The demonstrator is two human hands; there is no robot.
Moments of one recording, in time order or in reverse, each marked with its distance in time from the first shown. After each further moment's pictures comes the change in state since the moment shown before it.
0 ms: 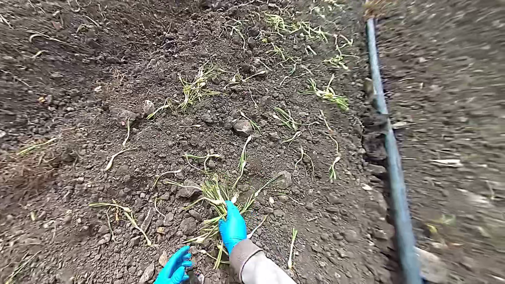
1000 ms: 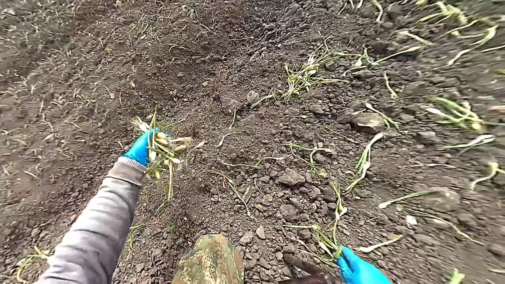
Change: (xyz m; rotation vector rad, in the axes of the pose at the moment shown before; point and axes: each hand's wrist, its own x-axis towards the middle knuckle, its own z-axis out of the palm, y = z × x) left_hand -0.143 0.275 -0.352 -0.147 0.696 0.222; right_hand -0.119 0.057 0.031 -0.295 -0.142 -0.179
